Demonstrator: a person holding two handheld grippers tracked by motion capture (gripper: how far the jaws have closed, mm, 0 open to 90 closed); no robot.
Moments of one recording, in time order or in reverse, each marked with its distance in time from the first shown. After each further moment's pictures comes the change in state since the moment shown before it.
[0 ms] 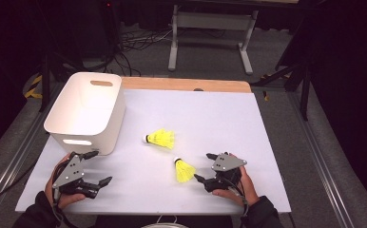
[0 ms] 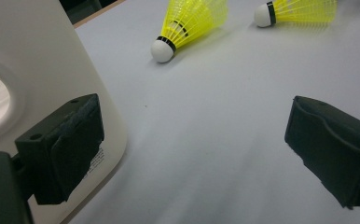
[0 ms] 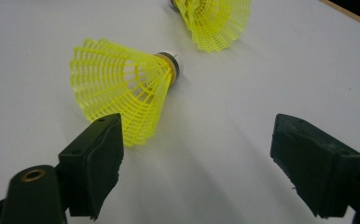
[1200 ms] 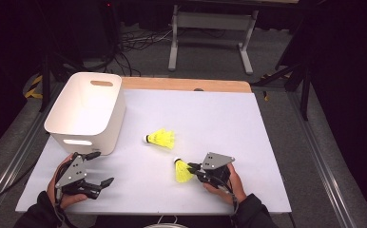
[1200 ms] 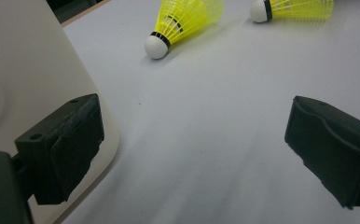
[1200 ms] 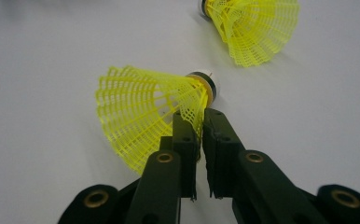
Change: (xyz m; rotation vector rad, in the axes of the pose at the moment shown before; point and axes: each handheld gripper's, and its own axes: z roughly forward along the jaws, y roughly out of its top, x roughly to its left) left arm -0.002 0.000 0.004 0.018 -0.013 0.004; right arm 0.010 0.012 0.025 -0.004 0.094 0.016
